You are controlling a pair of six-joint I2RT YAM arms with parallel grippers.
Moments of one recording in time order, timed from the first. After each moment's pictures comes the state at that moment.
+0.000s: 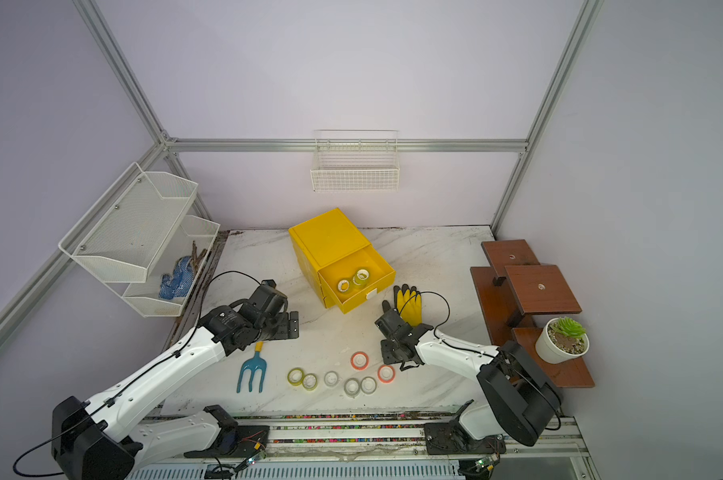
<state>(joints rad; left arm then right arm) -0.59 1.16 0.98 -0.90 -0.30 -0.59 0.69 1.41 0.69 -0.48 0.13 0.53</state>
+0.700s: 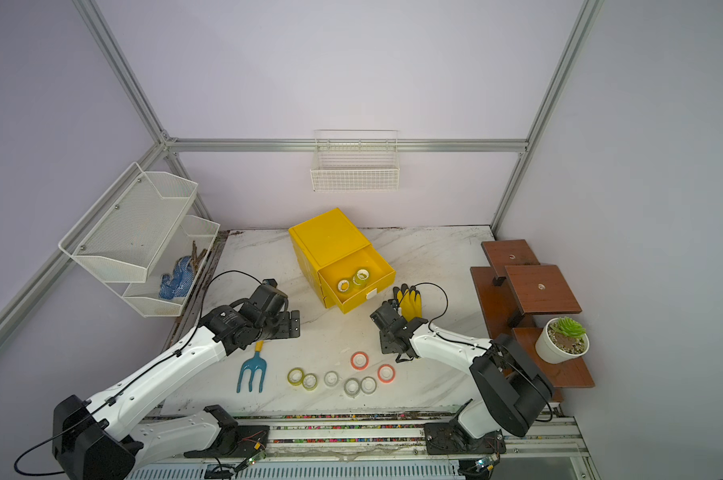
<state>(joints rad) -0.59 1.16 0.98 -0.88 -0.29 -0.59 0.69 1.49 0.77 -0.46 0.28 0.55</state>
